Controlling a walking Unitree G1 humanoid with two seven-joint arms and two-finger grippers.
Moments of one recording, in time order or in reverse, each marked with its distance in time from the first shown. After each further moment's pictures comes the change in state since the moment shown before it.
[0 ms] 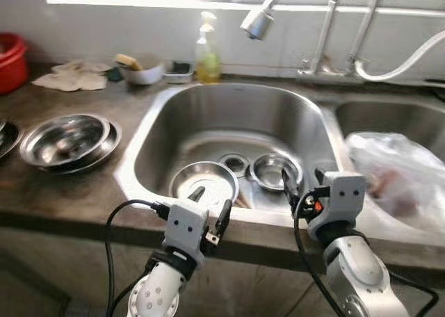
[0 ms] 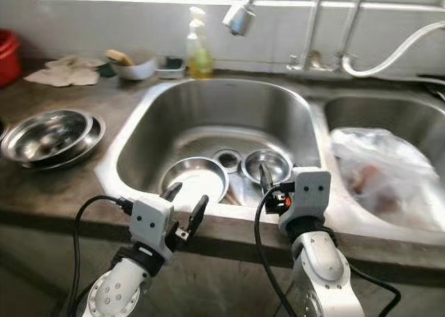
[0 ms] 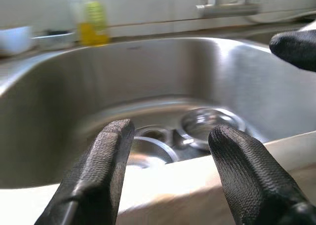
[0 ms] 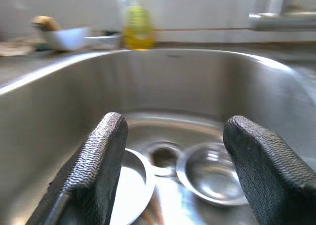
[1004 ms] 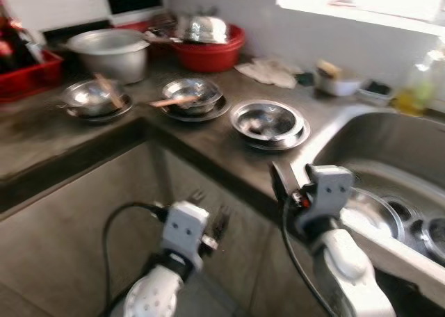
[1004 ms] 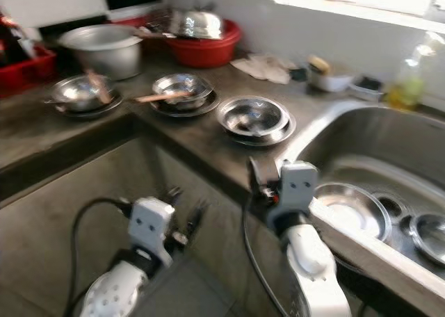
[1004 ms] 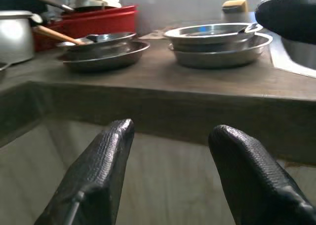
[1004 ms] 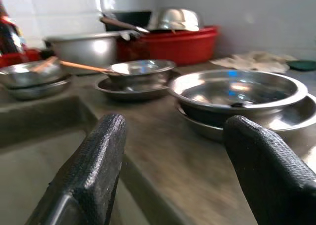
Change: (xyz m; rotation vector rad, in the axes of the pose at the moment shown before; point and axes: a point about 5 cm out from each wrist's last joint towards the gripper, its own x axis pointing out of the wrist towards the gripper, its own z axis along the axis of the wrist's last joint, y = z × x) left arm -0.001 0.003 -0.005 0.011 0.021 0.009; right arm 0.012 0.016 0.006 0.010 -0.055 0.063
